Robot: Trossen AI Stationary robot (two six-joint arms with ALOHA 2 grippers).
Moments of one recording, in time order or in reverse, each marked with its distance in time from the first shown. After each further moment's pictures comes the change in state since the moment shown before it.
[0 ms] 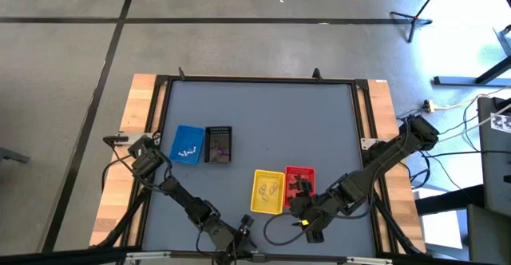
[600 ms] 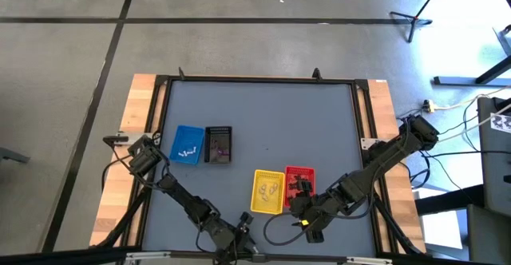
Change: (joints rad) left arm -0.006 -0.043 -0.001 -0.106 0.006 0.008; right arm 0.000 0.000 0.000 0.000 0.000 0.000
